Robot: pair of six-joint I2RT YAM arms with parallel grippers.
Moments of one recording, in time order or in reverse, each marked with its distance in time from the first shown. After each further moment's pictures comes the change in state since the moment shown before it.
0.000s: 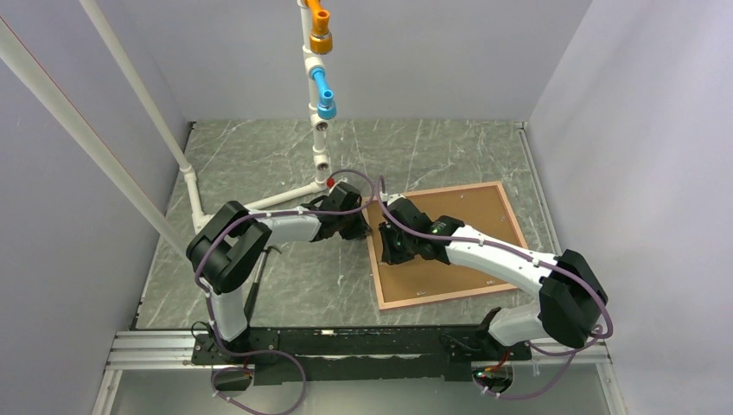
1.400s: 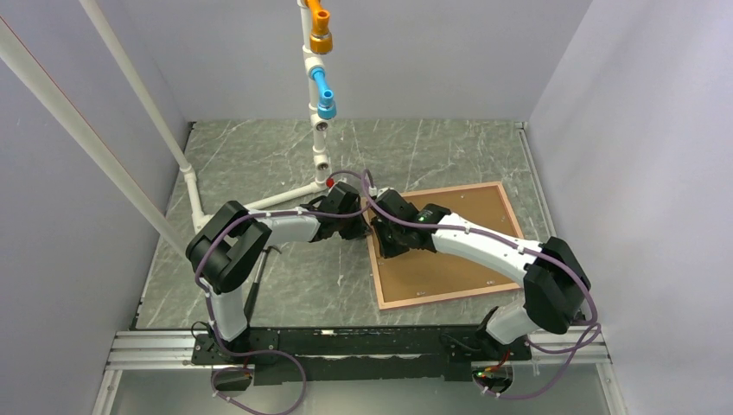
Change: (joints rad) left arm 0.004 0.001 -0.012 0.024 0.018 0.000; right arm 0.014 0.116 0.154 -0.113 0.059 -0.043
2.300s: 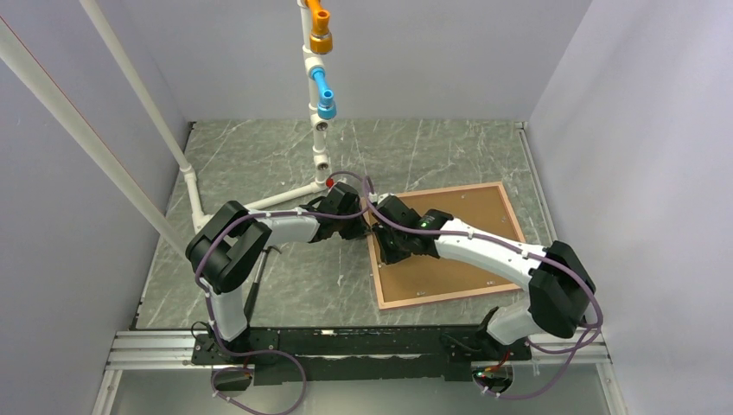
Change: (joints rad) left arm 0.002 0.000 -0.010 0.022 0.007 -0.001; right arm 0.019 -0.034 -0.051 0.006 -0.023 -0.003
